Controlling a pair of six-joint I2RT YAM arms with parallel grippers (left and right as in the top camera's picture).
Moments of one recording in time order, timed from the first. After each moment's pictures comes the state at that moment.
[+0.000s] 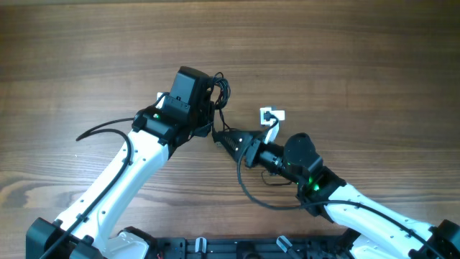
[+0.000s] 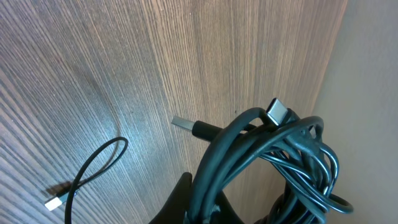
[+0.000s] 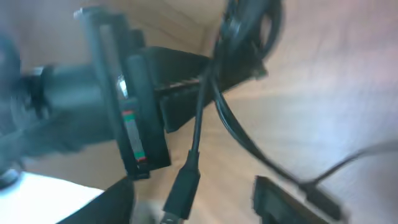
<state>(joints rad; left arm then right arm) -0.47 1.41 1.07 -0.60 -0.03 -1.84 0.73 1.26 0.41 0.67 -0.30 1.11</state>
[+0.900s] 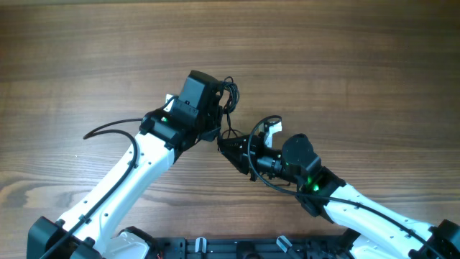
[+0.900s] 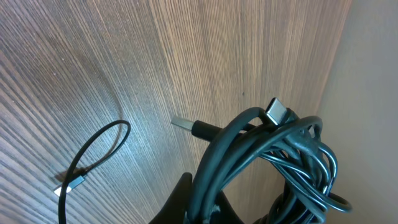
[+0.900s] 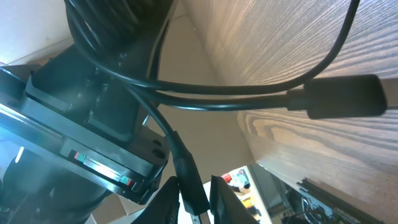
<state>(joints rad) -0.53 1.41 1.07 -0.60 -0.03 -1.84 0.74 1.26 0.41 0.63 -0.43 1.85</state>
